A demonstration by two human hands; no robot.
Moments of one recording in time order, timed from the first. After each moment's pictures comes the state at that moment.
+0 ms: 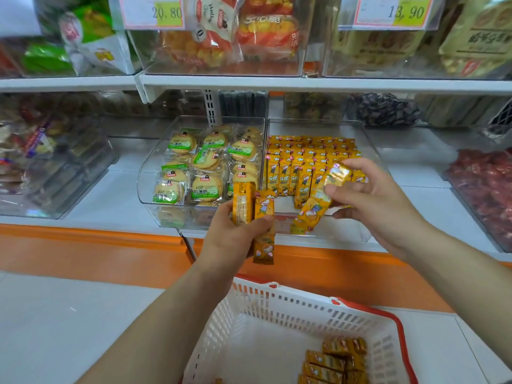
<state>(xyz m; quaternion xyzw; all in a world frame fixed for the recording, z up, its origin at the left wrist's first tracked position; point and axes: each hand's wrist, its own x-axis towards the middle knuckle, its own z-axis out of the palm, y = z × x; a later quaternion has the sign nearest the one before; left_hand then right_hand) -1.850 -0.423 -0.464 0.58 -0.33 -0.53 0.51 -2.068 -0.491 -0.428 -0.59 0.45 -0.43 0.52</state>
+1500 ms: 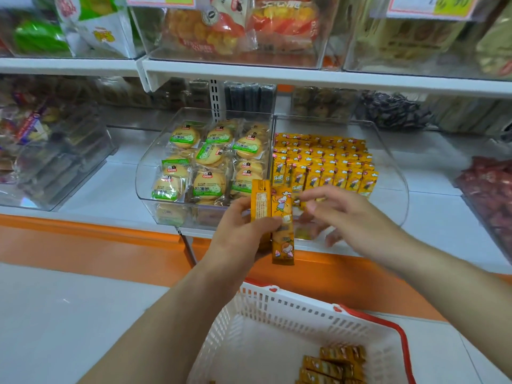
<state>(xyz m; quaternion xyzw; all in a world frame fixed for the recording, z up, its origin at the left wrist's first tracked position) -1.856 -0.435 -0.469 0.53 -0.30 -0.58 0.54 -2.043 -0.491 -0.443 -0.70 0.45 -0.27 0.49</state>
